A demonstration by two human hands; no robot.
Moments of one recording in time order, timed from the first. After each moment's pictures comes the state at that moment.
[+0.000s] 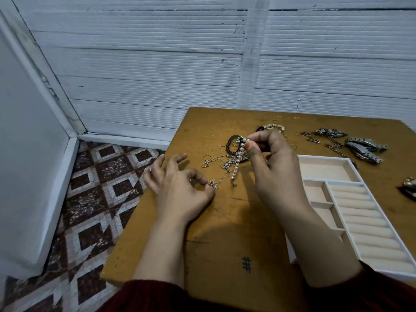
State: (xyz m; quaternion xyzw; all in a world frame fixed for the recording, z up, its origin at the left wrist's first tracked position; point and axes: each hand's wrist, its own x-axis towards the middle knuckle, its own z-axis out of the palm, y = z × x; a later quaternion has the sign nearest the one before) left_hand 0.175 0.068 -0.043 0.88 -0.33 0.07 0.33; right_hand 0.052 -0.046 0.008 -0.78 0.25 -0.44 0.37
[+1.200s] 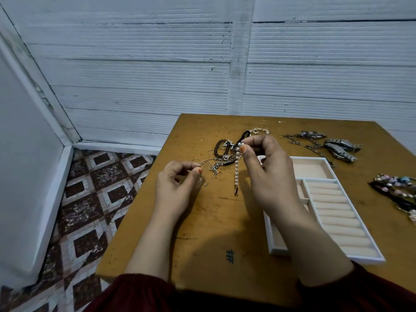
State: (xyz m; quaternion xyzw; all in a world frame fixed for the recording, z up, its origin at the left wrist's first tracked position) left_hand 0.166 0.064 -0.033 0.71 -0.35 -0.02 0.61; right_hand 0.025 -0.044 0.020 -0.77 0.26 -0.45 0.38
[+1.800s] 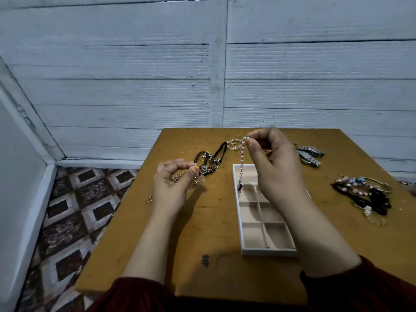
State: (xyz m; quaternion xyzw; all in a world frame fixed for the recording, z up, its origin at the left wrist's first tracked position) left_hand 0.125 0.031 0.003 0.67 -0.31 -0.07 0.67; right_hand -0.027 -0.076 0.056 -0.75 0.24 -0.51 0.34
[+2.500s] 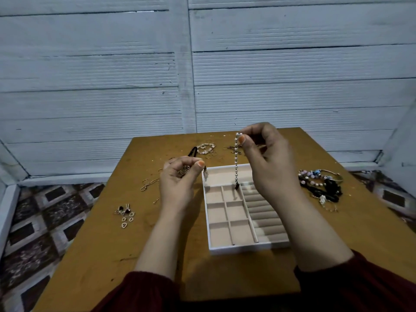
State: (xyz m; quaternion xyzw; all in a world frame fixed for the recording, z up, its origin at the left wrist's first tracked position) left_hand 0.074 -0.019 0.013 0.60 -0.33 -0.11 0.72; right_hand -0.070 -0.092 0.066 -0.75 0.24 -0.53 0.31
